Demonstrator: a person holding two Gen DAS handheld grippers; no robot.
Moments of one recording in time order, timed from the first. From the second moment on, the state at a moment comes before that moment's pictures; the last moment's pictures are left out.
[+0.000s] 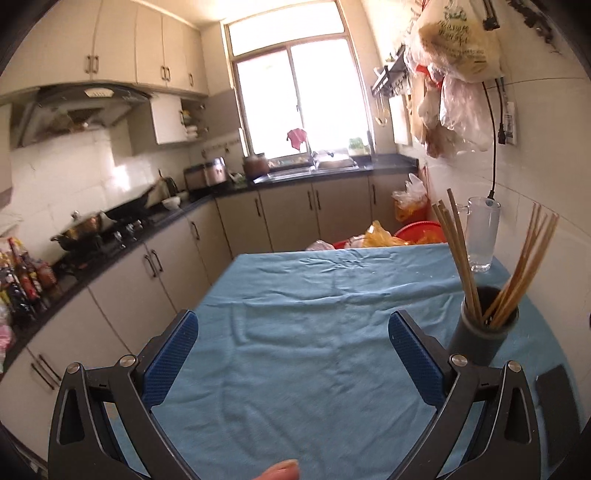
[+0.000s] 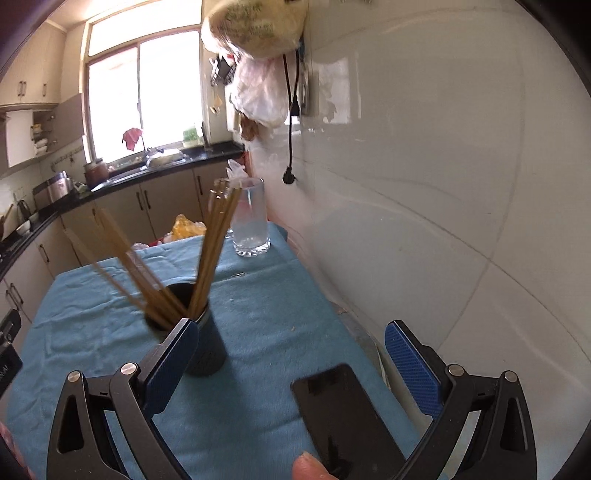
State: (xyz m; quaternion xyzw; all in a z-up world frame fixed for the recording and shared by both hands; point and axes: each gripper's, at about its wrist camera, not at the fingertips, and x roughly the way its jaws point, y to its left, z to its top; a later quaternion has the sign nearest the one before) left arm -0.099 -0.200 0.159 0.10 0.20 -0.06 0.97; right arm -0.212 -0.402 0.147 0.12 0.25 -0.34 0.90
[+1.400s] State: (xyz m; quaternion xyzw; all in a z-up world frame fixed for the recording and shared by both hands) left arm -0.212 -0.114 0.109 0.03 0.25 -0.15 0.96; right arm -0.320 -0.286 0.108 0.09 0.22 -0.33 0.91
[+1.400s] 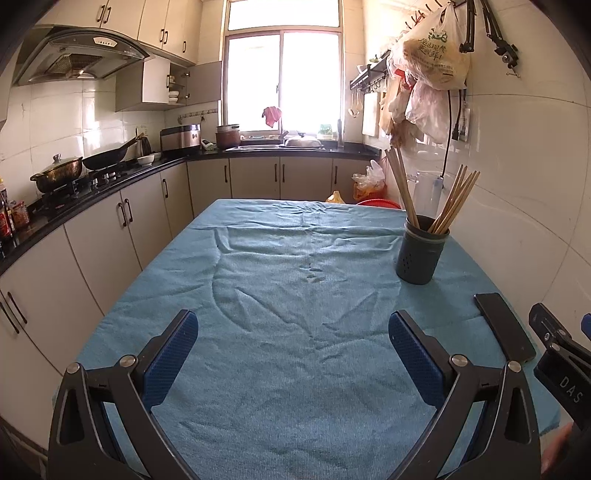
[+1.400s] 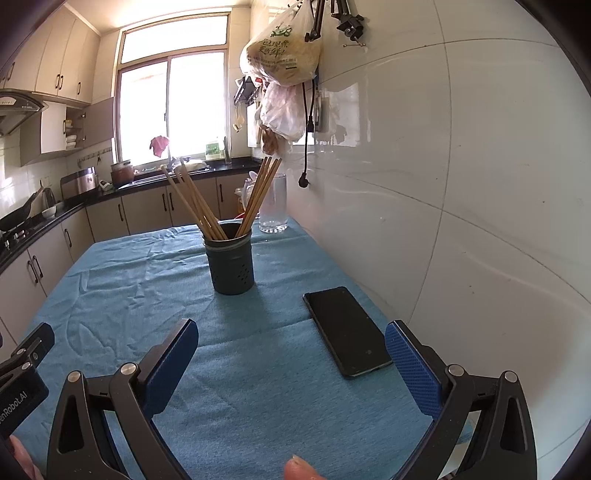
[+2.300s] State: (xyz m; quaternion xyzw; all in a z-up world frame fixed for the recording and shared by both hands) left arm -0.211 -0.113 0.104 0.03 0.26 -0.16 0.95; right arm -0.318 -0.280 0.104 0.08 0.23 -0.32 0.91
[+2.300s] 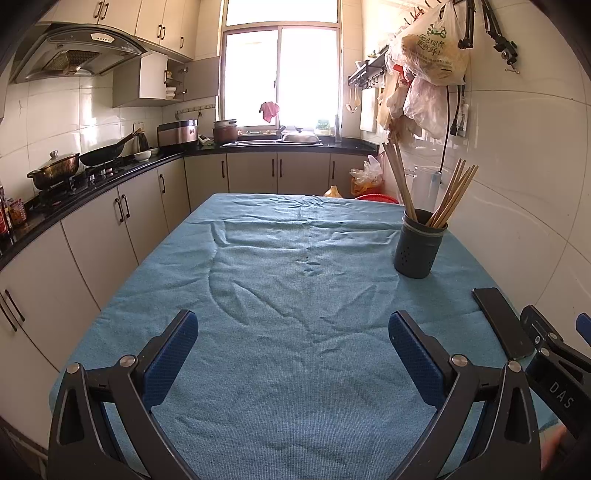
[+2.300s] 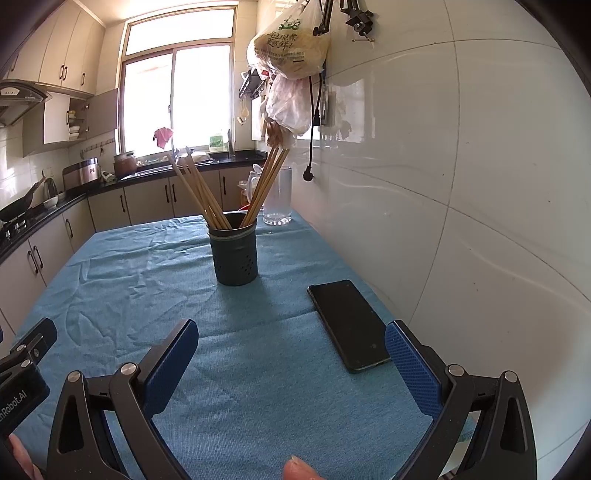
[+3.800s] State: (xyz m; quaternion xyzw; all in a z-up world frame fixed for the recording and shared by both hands) left arm -0.192 -0.094 0.098 0.01 0.28 -0.13 0.95; right arm -0.299 -0.282 0.091 0.08 0.26 -0.30 0.91
